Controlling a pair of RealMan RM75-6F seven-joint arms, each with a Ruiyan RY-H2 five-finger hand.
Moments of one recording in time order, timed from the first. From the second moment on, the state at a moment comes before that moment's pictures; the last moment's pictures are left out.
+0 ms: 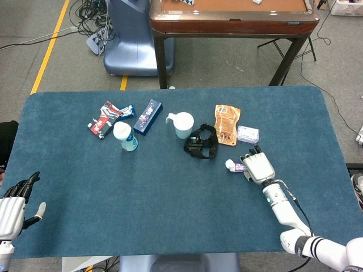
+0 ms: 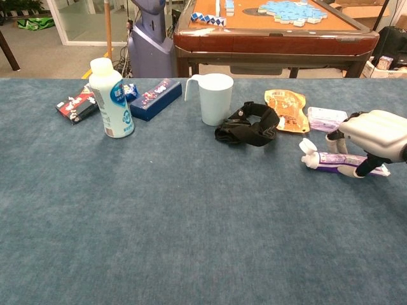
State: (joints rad) left arm -0.06 -1.12 -0.03 -1.67 1.54 1.55 0.06; right arm 0.55 -1.61 0.11 -1.10 -1.32 0.97 -0.42
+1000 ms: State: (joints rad) left arm -0.28 -0.97 -0.05 -1.73 1.66 1.29 -0.07; right arm 0.70 -1.29 0.13 -1.64 -1.25 0.76 -0.50
